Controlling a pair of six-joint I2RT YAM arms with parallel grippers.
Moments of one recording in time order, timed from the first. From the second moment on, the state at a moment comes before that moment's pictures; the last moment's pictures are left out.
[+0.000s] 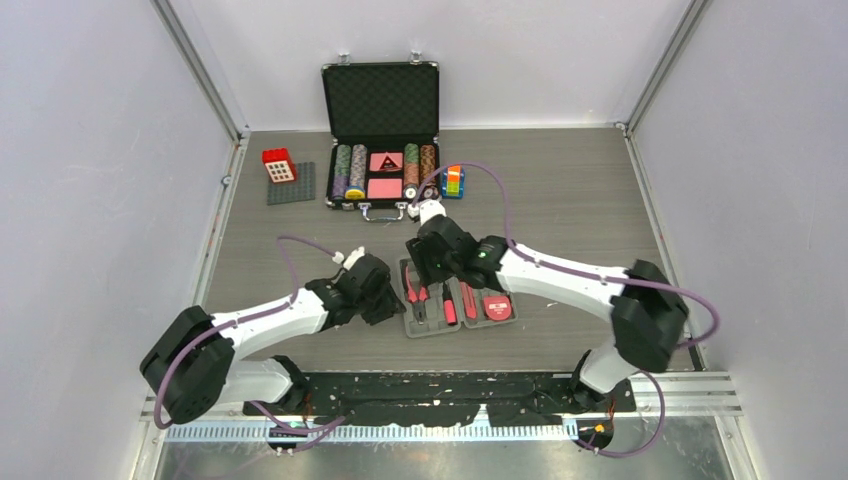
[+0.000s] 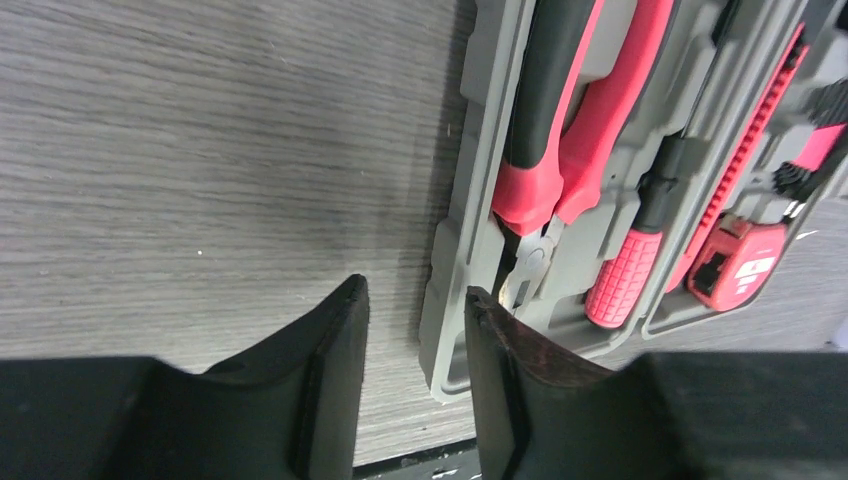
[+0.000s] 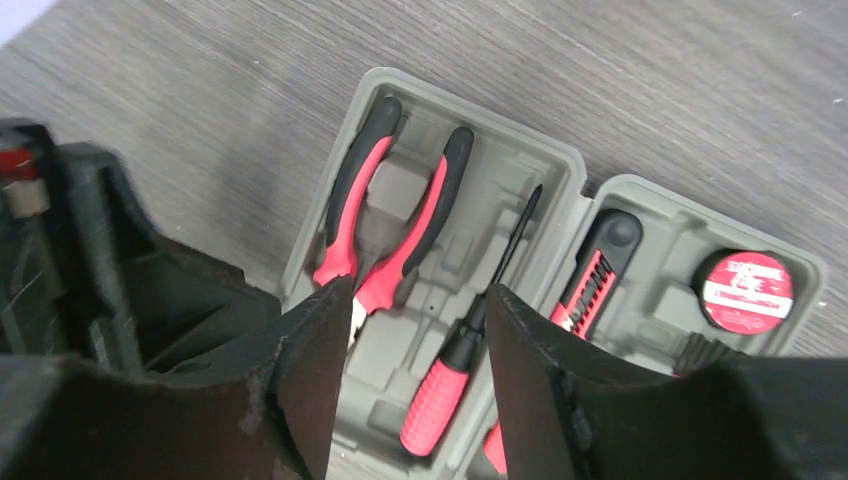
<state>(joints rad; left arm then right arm) -0.79 1.25 0.57 -0.30 -0.09 -1.17 0.97 1.50 1.08 -0.34 0.25 0.31</state>
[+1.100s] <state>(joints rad) -0.77 1.31 0.47 -0.01 0.04 -1.23 0.91 1.85 1.20 -0.41 0.16 0.53</state>
